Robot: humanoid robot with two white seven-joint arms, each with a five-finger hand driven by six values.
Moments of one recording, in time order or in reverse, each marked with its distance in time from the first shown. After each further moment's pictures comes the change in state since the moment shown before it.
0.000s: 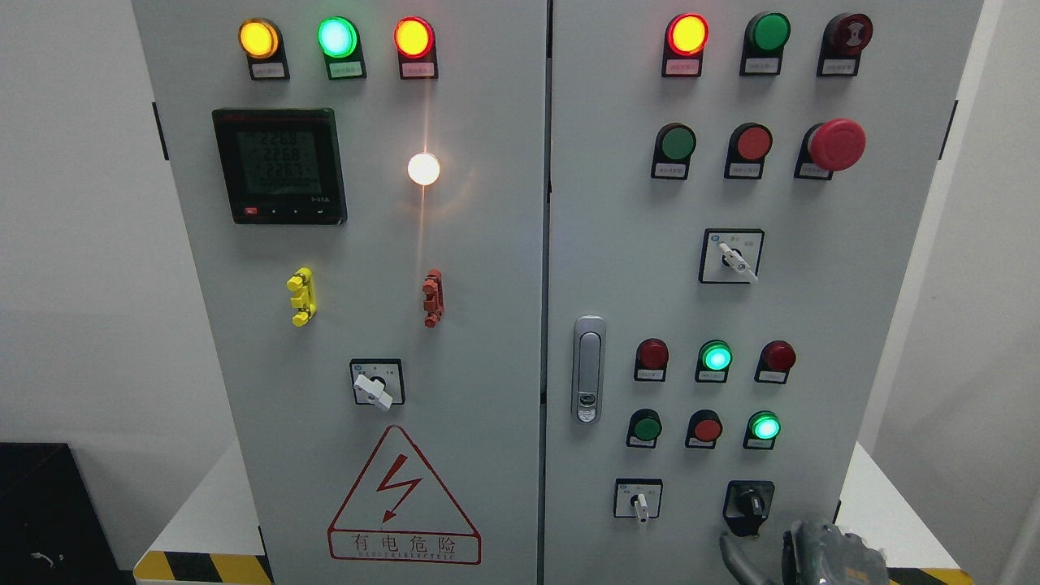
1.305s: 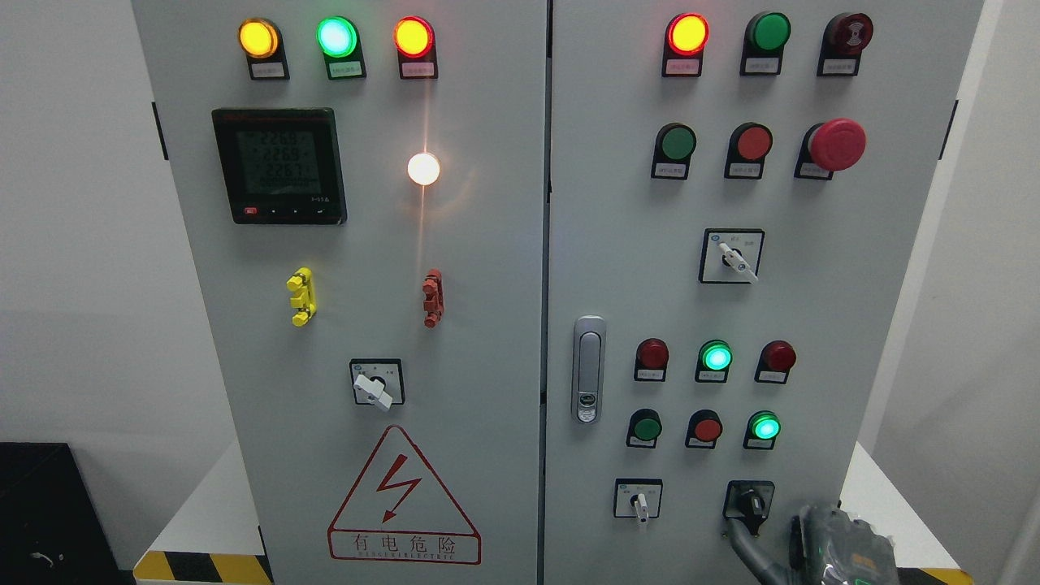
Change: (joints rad) left arm 0.000 0.000 0.000 0.000 0.000 0.000 0.000; right arm -0.031 0.002 -0.022 0.039 0.006 0.000 -0.045
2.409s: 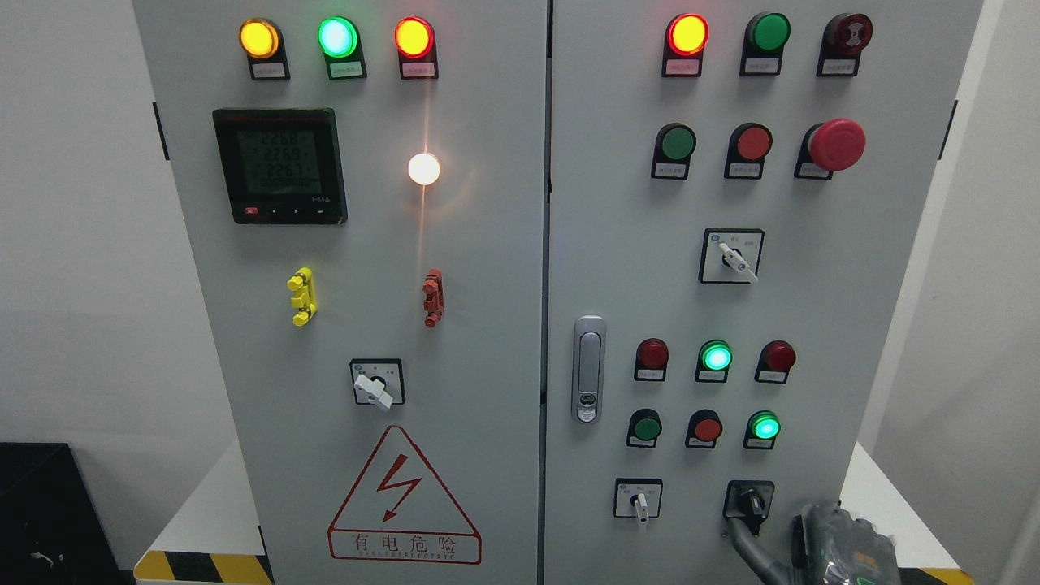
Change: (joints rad) left arm 0.000 0.000 0.000 0.000 0.000 0.000 0.000; right arm -0.011 -0.001 -0.013 0.013 -0.012 -0.001 -0.001
